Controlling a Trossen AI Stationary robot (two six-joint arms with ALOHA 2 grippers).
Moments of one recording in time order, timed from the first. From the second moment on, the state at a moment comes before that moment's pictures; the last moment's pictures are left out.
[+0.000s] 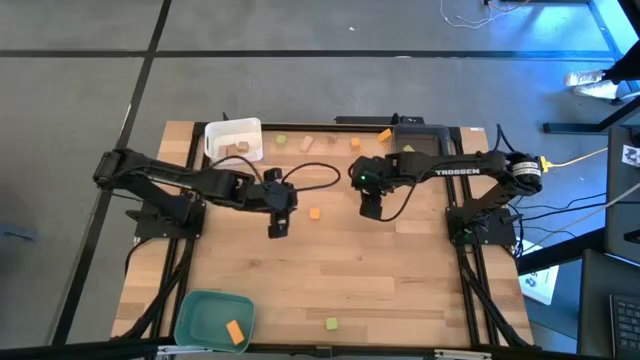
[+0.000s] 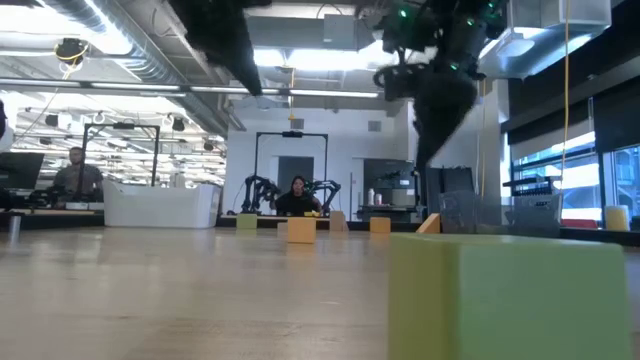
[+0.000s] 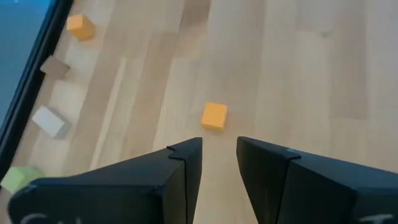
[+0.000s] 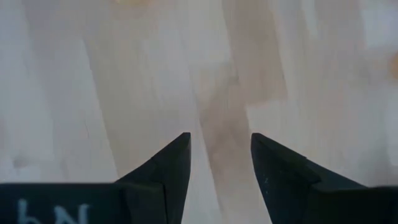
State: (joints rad) left arm -0.11 1.36 1.10 -0.58 -0.32 -0.13; right arm -0.16 1.57 1.12 -0.77 0.09 0.05
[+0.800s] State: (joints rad) left arm 0.04 1.57 1.10 -0.38 -0.09 -0.21; right arm -0.16 1.57 1.08 -0.68 0.09 0.18
